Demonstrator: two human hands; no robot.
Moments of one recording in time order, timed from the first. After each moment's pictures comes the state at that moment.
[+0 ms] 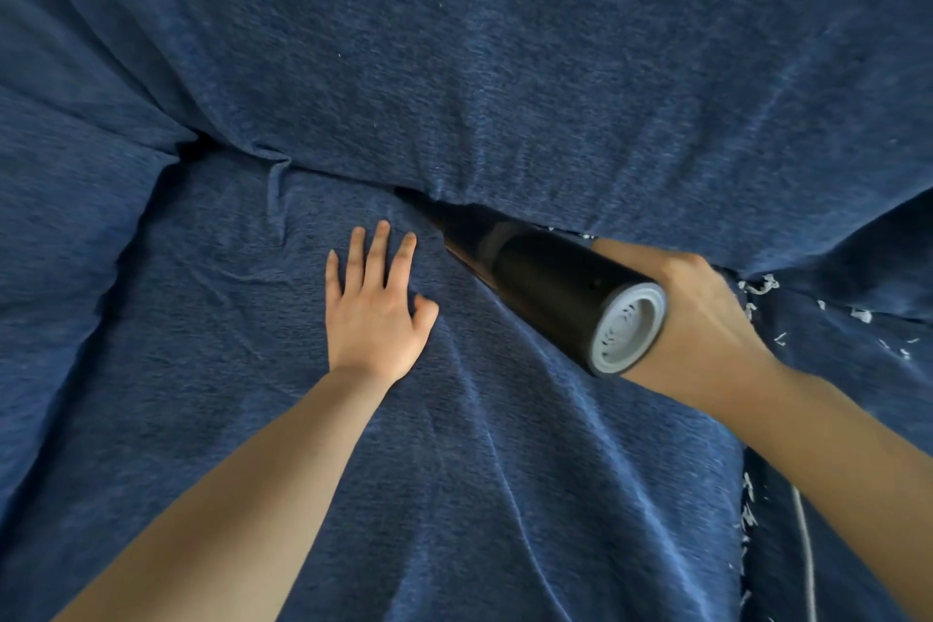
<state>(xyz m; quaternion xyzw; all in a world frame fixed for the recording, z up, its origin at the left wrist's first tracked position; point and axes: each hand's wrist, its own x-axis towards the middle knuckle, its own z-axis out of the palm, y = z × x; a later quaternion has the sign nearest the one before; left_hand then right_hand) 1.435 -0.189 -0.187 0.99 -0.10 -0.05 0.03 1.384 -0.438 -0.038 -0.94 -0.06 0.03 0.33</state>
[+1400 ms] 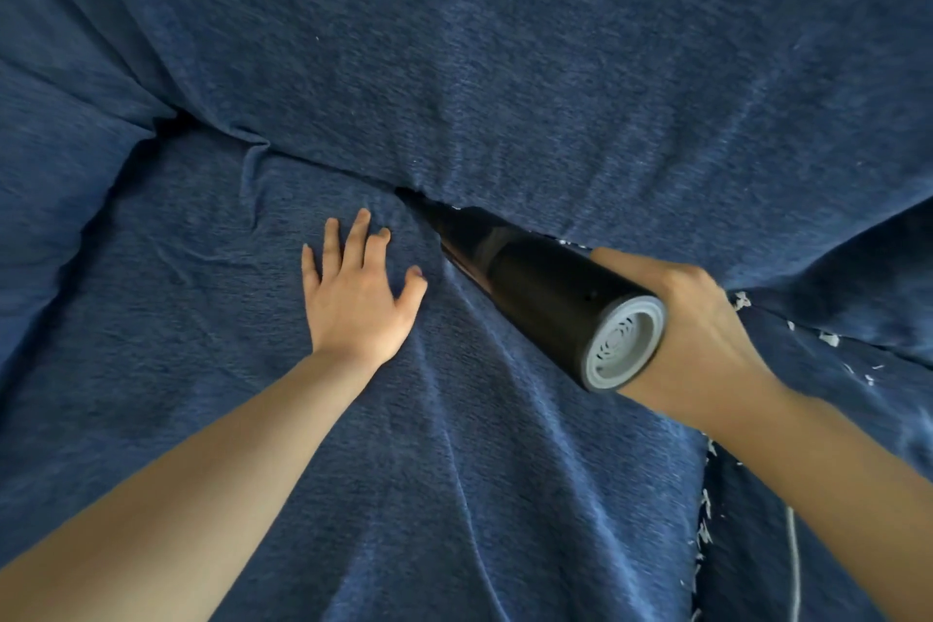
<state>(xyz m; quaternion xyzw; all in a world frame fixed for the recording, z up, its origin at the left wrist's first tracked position) 1.435 -0.216 -0.174 0.99 -0.01 -0.05 0.13 1.377 -0.463 -0.032 -0.94 -0.09 0.04 0.31</state>
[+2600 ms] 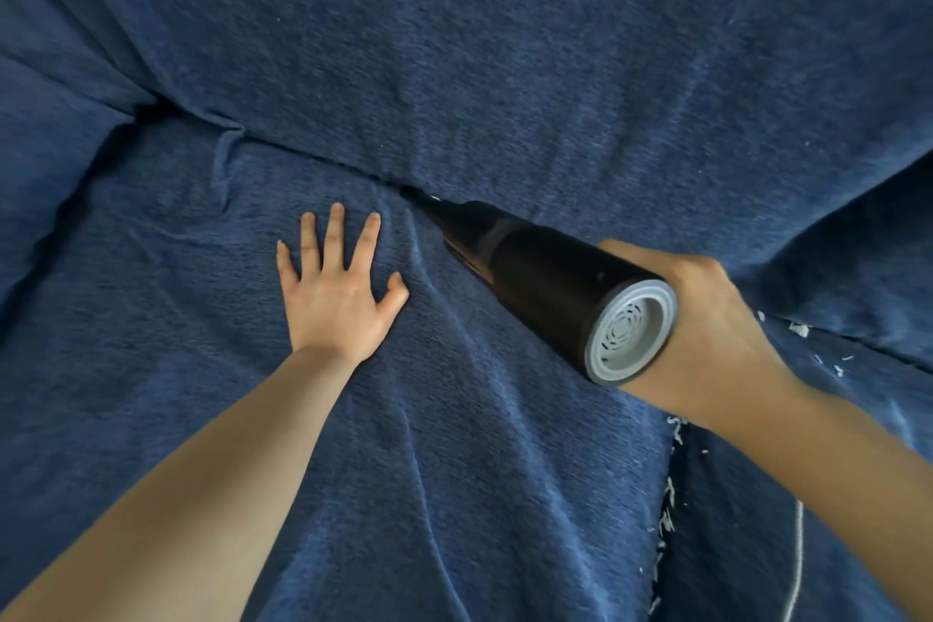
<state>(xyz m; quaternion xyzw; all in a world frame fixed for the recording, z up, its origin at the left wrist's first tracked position) 1.417 -0.228 -0.197 1.00 -0.01 -0.02 0.03 1.359 -0.499 -0.030 -0.94 -0.09 0.03 0.32</state>
